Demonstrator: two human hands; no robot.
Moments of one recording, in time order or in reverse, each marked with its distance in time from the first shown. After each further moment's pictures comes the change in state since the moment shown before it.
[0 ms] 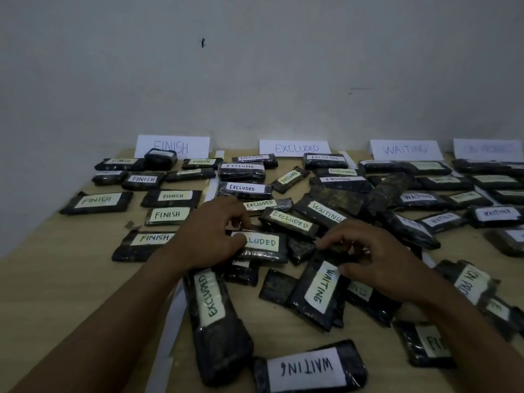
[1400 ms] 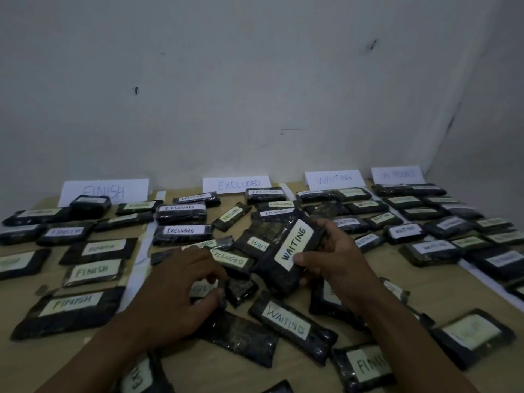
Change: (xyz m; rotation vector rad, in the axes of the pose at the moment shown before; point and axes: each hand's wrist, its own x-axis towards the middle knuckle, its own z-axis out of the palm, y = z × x) left_hand -0.012 0.042 0.015 -0.066 0.094 0.300; right_hand 0.002 -0.005 -0.018 0.840 0.366 0.222
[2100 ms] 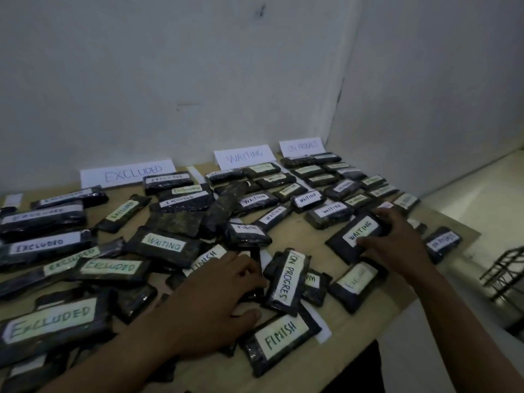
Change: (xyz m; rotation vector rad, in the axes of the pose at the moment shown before) left_hand 0.088 0.098 0.110 -0.045 -0.380 0.410; right_hand -0.084 -0.013 -0.227 -0.869 0.864 0.127
